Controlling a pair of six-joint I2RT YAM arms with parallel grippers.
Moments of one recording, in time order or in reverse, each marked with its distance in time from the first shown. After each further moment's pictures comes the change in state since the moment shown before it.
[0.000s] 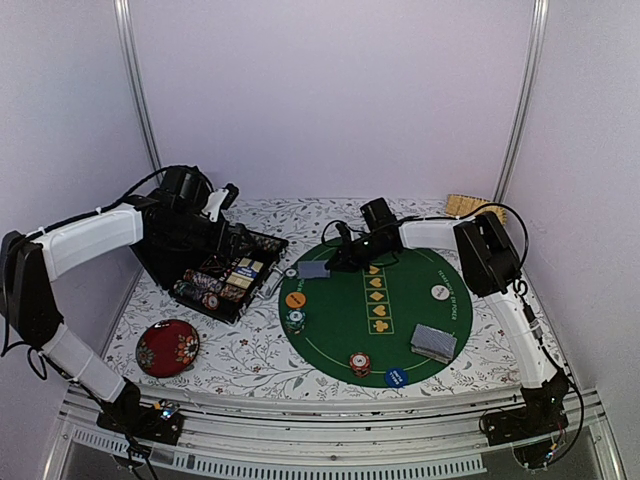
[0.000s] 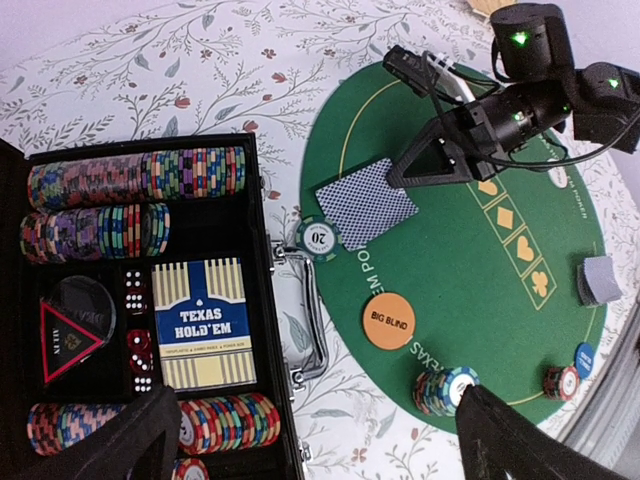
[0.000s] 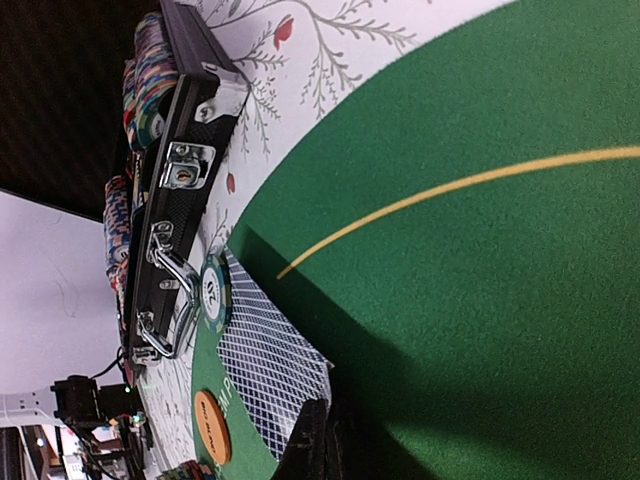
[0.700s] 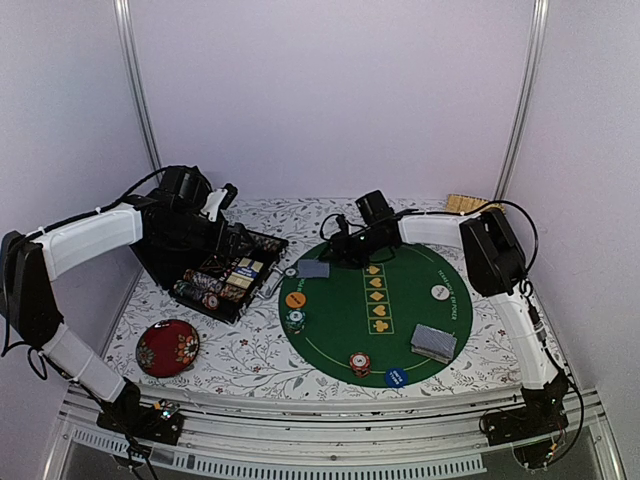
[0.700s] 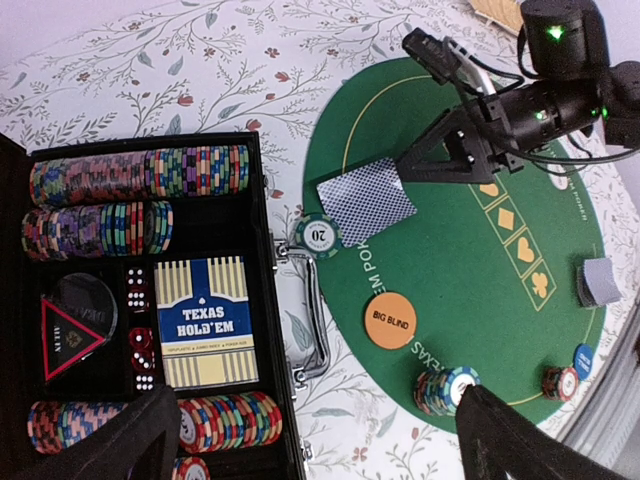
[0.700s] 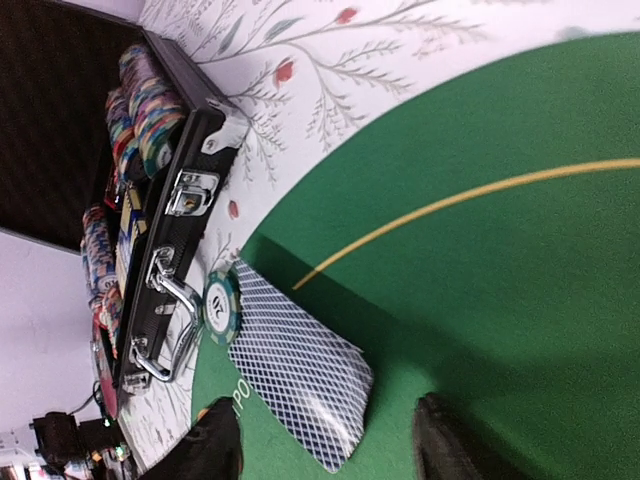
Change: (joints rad) left arm 0.009 0.000 0.000 -0.003 0.006 -0.003; right arm 0.026 -0.077 -0.023 -0.035 0.164 0.039
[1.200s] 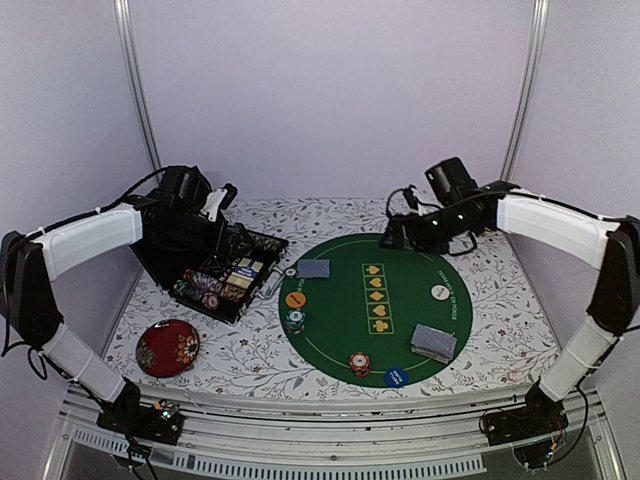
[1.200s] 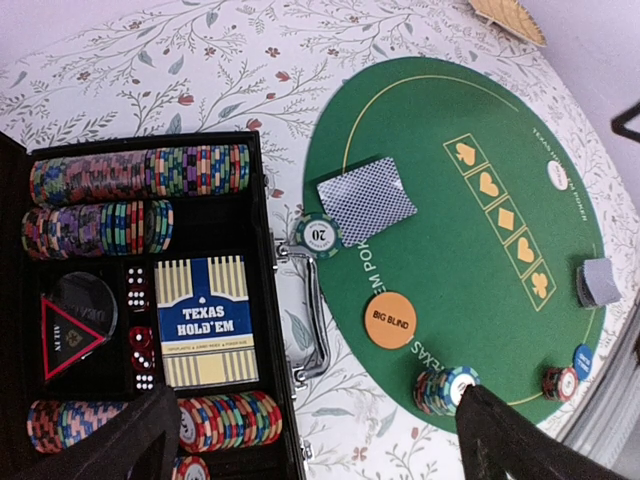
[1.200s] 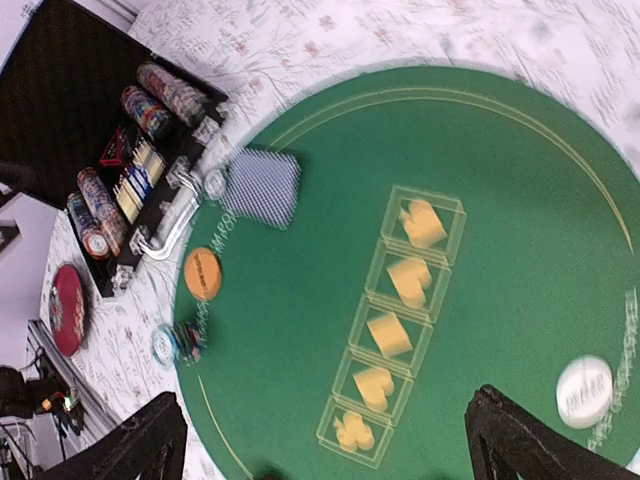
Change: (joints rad) left arm 0.001 0.000 0.000 -0.001 -0.001 -0.002; right arm -0.026 -0.761 -0.497 -0.262 0.358 -0.169
